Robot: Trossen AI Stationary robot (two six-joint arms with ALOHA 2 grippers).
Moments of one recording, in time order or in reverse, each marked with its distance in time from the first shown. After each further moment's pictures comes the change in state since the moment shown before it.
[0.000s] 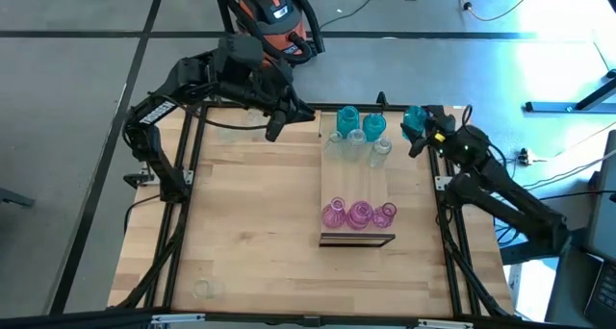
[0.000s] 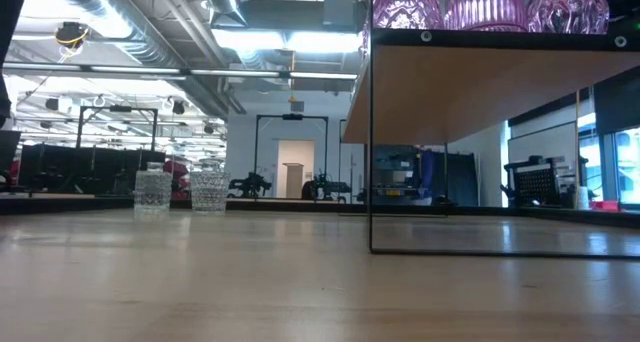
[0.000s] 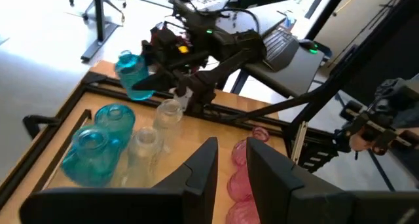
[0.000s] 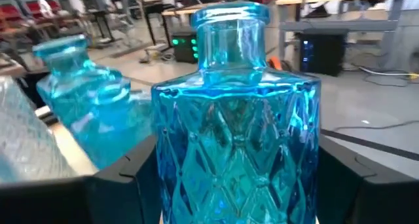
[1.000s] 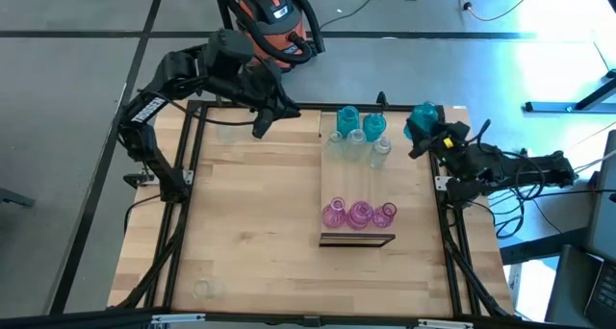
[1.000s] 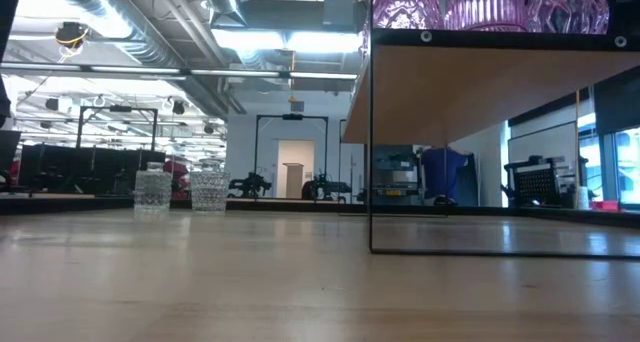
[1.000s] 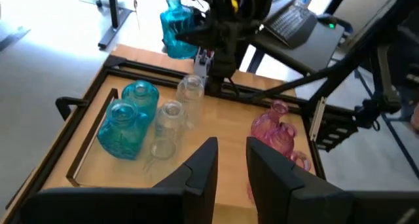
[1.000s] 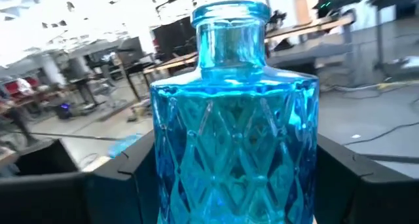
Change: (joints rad) left arm 0.052 -0.043 0.000 -0.135 0.002 0.094; right arm 0.898 0.124 0.167 0.153 1.071 0.121
